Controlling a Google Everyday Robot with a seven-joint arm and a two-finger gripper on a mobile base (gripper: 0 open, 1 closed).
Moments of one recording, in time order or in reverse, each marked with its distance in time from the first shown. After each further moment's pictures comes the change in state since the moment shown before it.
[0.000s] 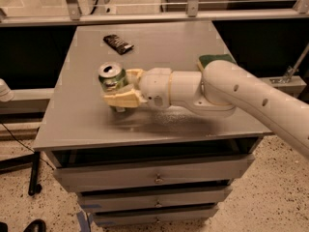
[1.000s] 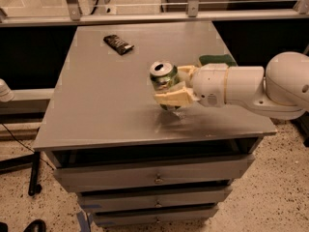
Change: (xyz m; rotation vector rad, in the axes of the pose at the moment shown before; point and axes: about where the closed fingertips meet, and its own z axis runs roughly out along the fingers) arm 0.010 -0.027 -0.126 0.169 0.171 -0.037
